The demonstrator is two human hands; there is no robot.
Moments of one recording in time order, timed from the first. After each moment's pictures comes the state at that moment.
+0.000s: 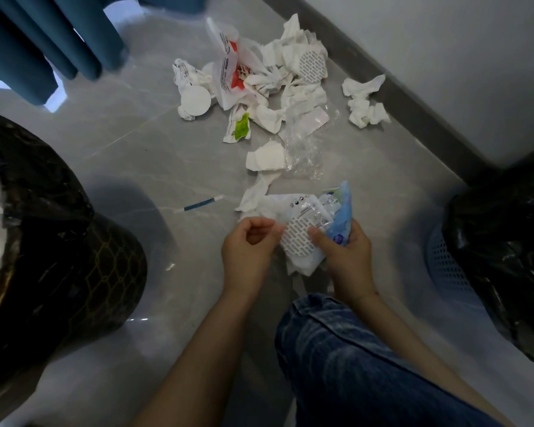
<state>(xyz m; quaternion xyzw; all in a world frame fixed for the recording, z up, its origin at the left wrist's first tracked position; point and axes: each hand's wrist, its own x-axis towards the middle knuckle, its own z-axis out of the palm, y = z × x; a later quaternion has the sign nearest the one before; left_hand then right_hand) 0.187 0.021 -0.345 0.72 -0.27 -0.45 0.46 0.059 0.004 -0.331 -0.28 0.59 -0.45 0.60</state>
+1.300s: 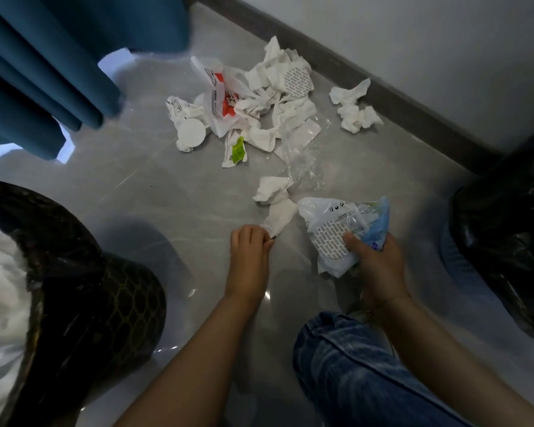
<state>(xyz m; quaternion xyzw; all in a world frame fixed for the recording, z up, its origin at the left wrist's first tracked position) 0.219 0.004 -0.400 0.70 -0.64 -0.22 0.24 0.029 -0.002 -0.361 -0.20 0.65 -0.47 0.56</state>
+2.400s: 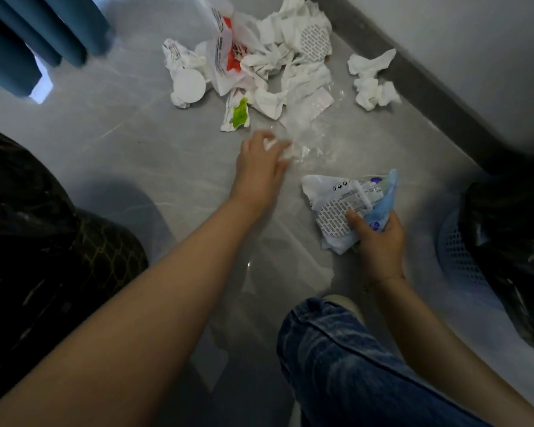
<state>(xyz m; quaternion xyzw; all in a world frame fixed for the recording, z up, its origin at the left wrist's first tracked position) 0.214 -0.094 -0.383 0.67 -0.69 -0.19 0.21 0.017 -0.020 -0.382 -0.29 0.67 -0.47 0.50</state>
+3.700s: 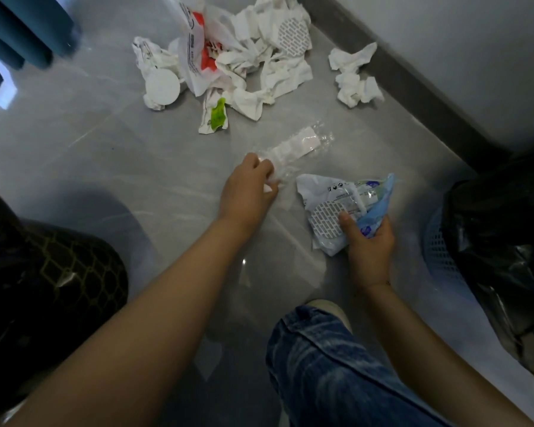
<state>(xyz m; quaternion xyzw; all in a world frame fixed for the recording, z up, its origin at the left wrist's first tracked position) 0.200 -0.083 -0.394 0.67 -0.68 -0.23 0.18 0.007 -0.020 -0.392 -0.30 0.69 -0.48 0.45</state>
